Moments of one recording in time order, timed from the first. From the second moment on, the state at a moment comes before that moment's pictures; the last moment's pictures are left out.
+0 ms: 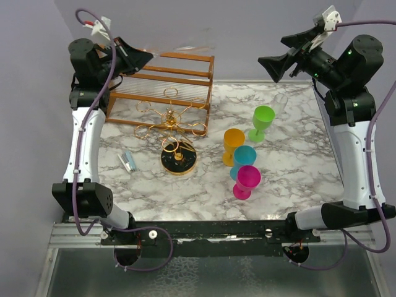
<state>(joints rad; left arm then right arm) -0.02 1.53 1.73 -0.18 0.71 -0.67 0.12 1.41 1.90 -0.32 -0.67 -0.01</state>
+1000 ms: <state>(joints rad) 0.06 1.36 1.99 -0.56 -0.19 0.72 0.12 1.30 1.67 -0.58 -0.49 -0.41</state>
